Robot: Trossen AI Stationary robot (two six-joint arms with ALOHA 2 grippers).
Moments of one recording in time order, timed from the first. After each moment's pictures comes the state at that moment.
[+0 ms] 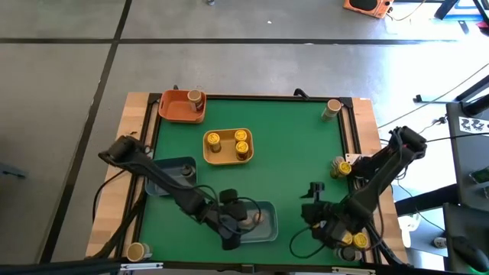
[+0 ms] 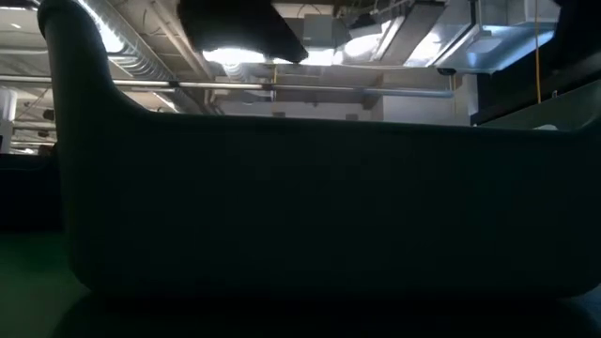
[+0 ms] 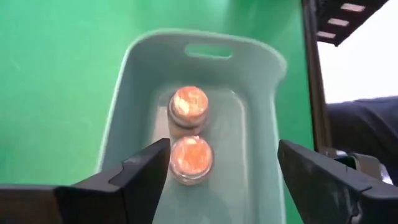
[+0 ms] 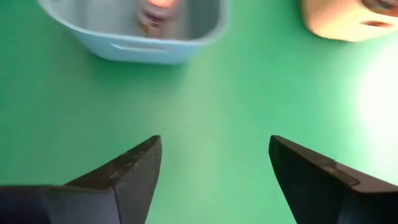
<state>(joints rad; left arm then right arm) -0.54 1.86 1.38 -0.37 -0.35 -0.60 0.85 1.51 1.18 -1.02 0.55 0.69</state>
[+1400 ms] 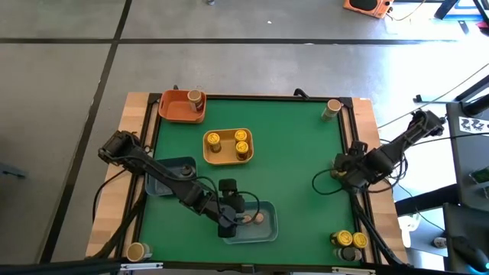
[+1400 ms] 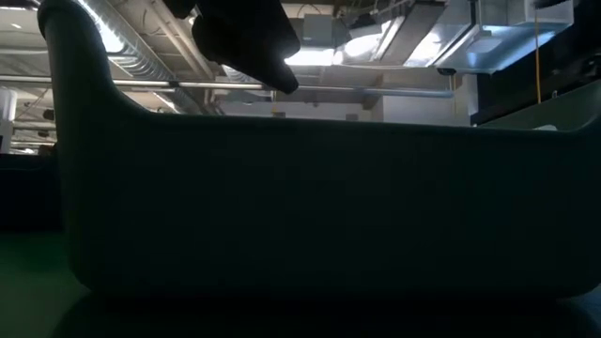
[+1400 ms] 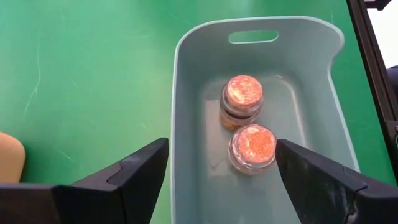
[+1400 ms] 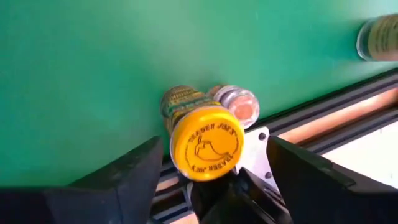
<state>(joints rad) -0.49 1.81 1.30 -0.40 -0.38 -0.41 0.62 0.93 0.83 -1.57 0.23 0.89</state>
